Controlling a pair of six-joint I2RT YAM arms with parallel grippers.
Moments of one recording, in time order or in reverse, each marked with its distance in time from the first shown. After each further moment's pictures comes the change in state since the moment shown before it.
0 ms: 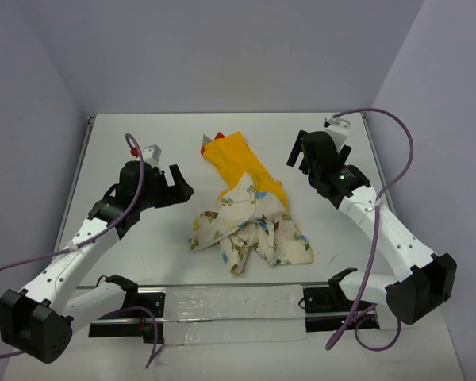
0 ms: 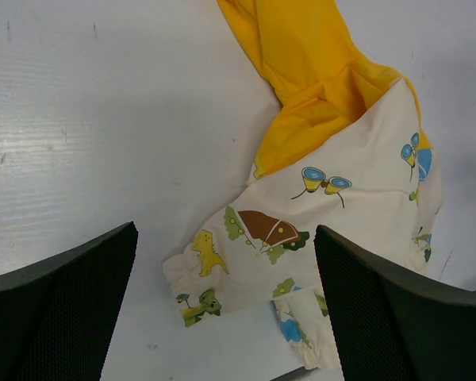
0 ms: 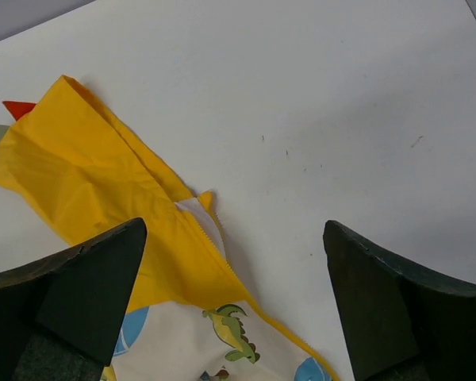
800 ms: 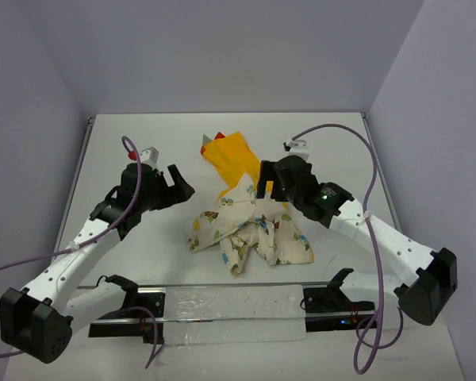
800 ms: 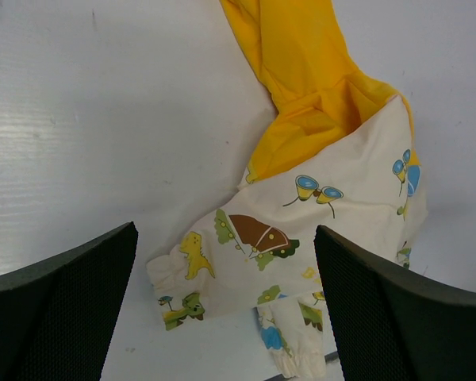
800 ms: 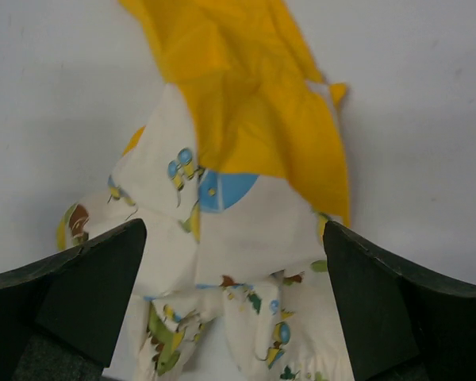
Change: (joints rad) left arm -0.004 0.002 -0.027 0.022 -0.016 -0.097; right arm 0.248 -0.040 -0.116 0.022 -0.220 0.014
